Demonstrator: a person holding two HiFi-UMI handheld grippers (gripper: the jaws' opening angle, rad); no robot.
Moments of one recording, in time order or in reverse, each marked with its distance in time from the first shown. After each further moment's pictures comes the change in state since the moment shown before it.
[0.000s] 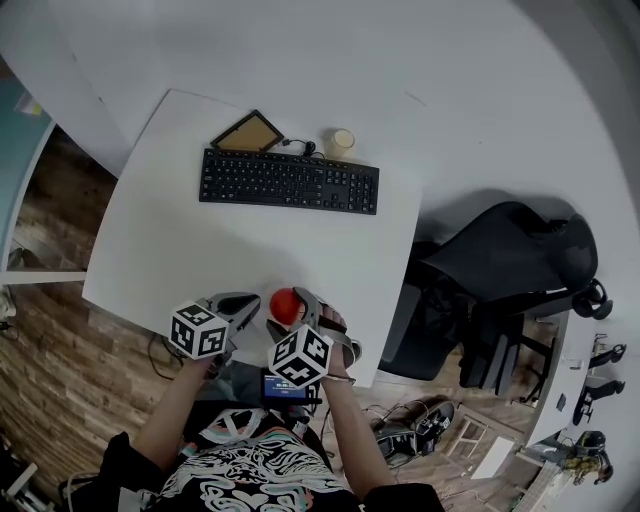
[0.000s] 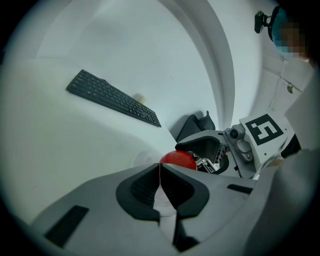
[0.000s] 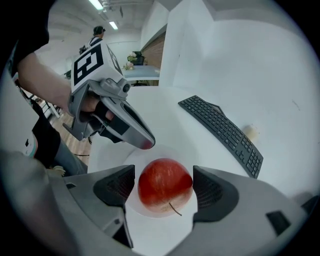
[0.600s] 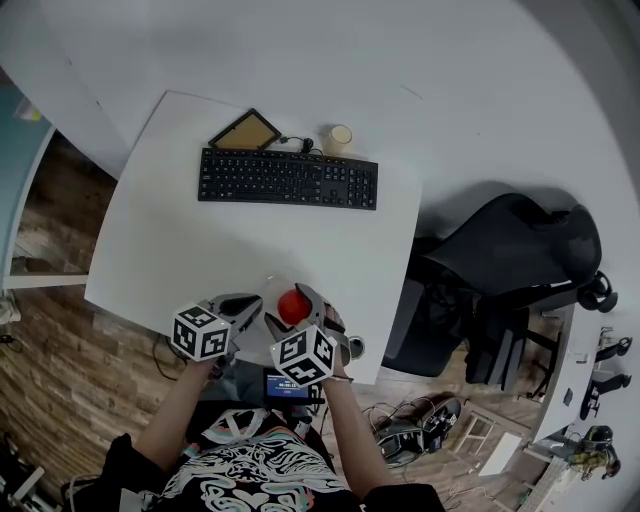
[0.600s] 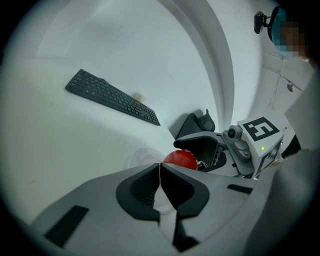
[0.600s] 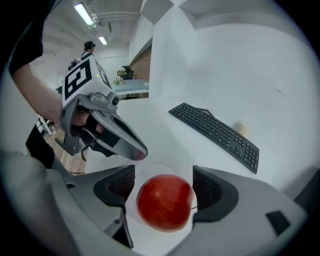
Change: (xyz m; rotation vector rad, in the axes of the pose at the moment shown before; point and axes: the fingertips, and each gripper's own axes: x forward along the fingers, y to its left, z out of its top) left arm 0.001 -0.006 -0.007 0.008 0.006 0.002; right arm -0.004 -0.006 0.006 0.139 -0.151 -0.049
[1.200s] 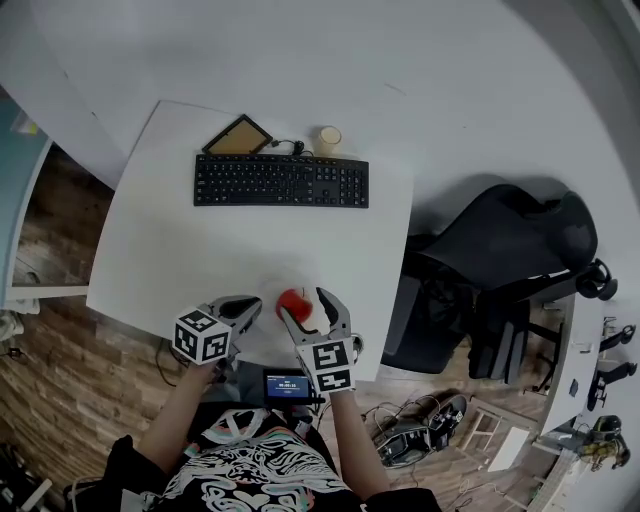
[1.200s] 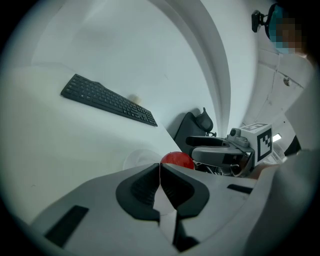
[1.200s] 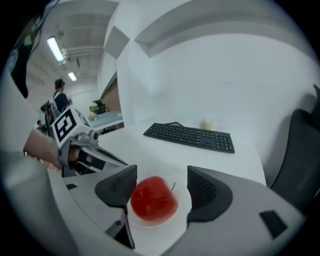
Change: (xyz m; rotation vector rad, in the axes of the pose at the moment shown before) left arm 0.000 -0.008 0.003 0.053 -0.005 -0.001; right arm -0.048 -0.042 -0.003 0.373 -0.258 -0.134
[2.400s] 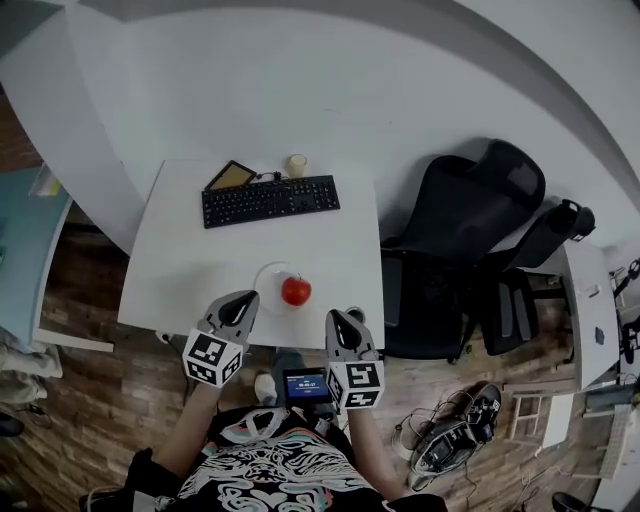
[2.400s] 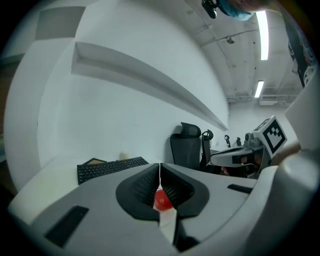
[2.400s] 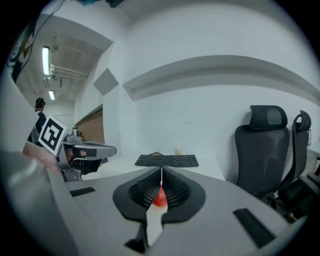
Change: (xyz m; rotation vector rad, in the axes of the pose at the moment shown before) left arm -0.123 -0.127 0.047 0.561 -0.330 0.150; right arm -0.184 0.039 -0.004 0.173 -0.358 -0.288
